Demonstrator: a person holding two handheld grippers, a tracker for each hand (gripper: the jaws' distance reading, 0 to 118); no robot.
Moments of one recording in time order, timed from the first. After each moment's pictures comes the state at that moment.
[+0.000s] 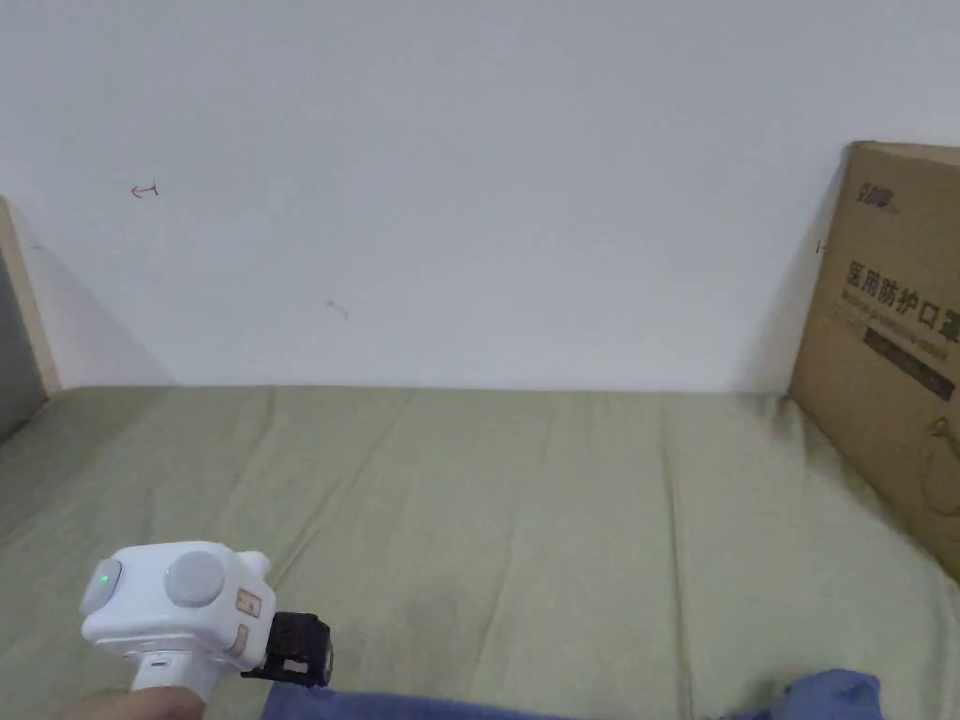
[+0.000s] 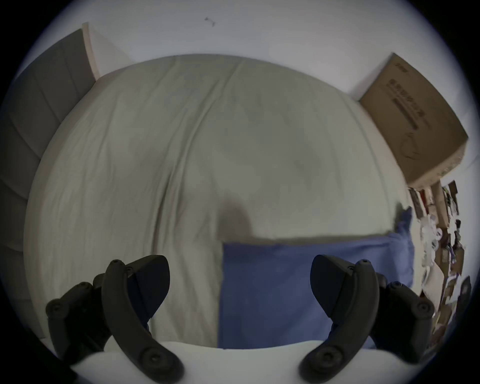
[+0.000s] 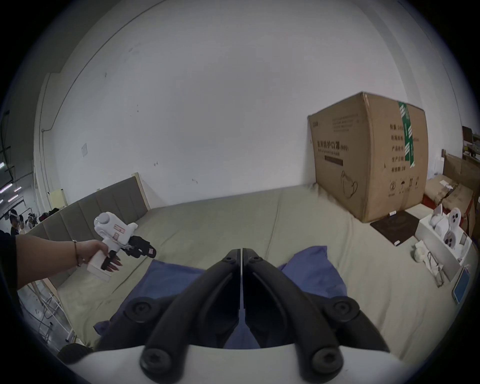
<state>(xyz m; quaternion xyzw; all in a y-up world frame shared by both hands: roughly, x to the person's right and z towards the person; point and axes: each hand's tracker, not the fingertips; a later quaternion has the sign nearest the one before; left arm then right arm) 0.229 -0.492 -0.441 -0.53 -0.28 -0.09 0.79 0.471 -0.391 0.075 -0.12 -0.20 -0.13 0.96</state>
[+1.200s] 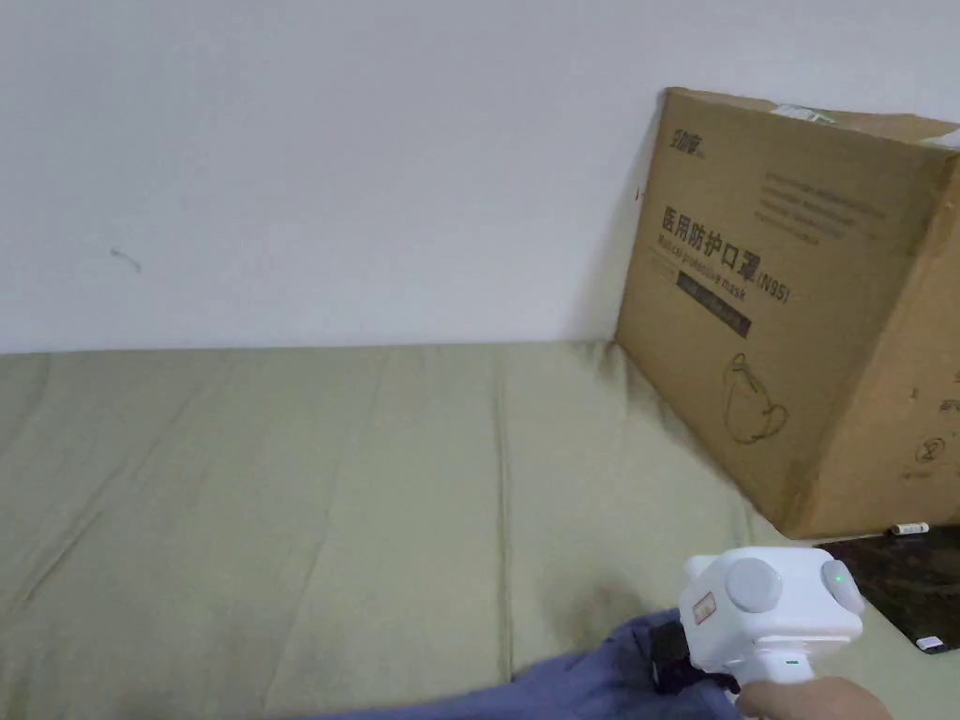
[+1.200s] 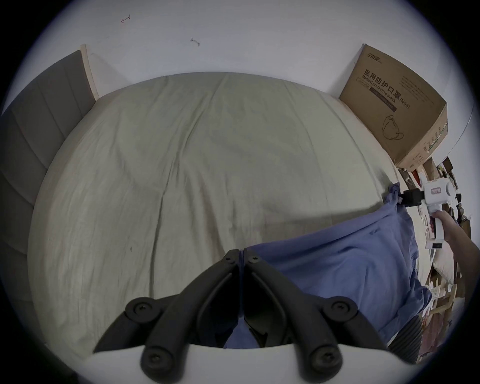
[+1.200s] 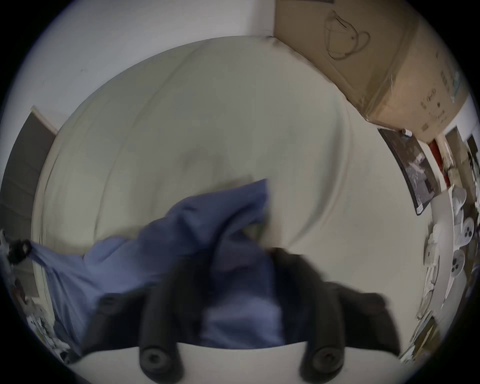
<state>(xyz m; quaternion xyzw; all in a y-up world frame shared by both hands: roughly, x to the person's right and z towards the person) 0.181 -0.461 -0.351 -0.48 -0.33 -0.11 0.81 0.722 -0.526 -0.088 -0.53 -0.26 -0.20 0.78</state>
